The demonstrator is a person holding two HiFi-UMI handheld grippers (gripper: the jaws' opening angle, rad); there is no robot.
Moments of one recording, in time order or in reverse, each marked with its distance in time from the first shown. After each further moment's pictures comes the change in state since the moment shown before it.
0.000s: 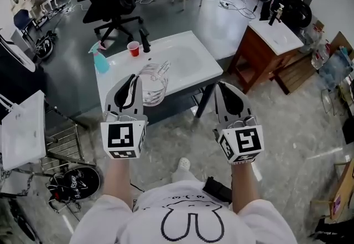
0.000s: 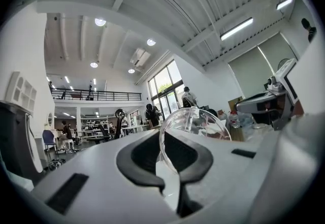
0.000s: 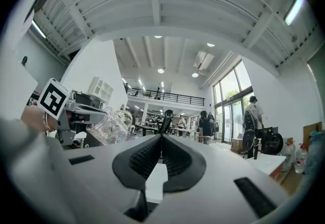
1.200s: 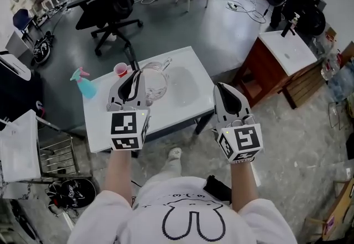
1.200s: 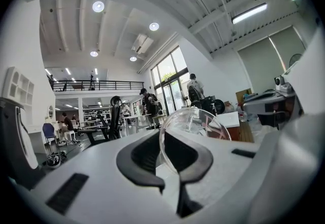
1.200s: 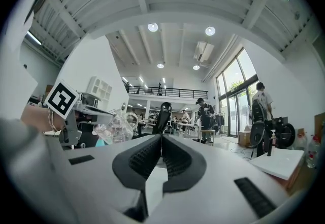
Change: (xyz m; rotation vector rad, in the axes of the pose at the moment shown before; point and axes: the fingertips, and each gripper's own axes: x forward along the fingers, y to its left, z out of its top) left arm 0.236 0.011 -0.052 -0.022 0.136 0.036; right arm 0.178 -0.130 -0.073 0.059 0.041 0.062
